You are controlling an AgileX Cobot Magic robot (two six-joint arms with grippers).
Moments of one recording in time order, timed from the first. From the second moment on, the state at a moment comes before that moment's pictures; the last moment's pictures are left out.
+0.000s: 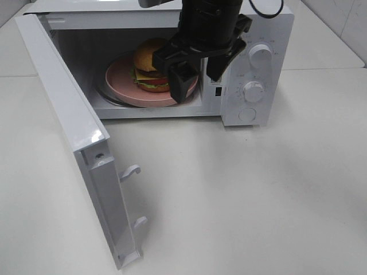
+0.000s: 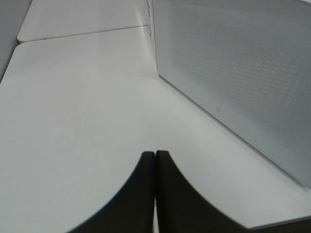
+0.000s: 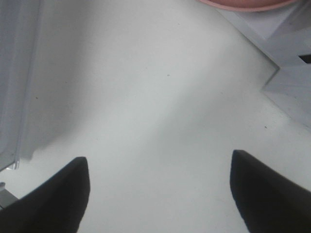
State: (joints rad) left arm -0.01 0.00 -0.50 -0.13 1.06 0.20; right arm 0.66 1.95 -1.79 -0.04 1.21 -0.10
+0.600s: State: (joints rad) left arm -0.01 0.00 -0.50 -0.13 1.06 0.20; right arm 0.22 1.54 -1.46 -0.07 1.22 0.02
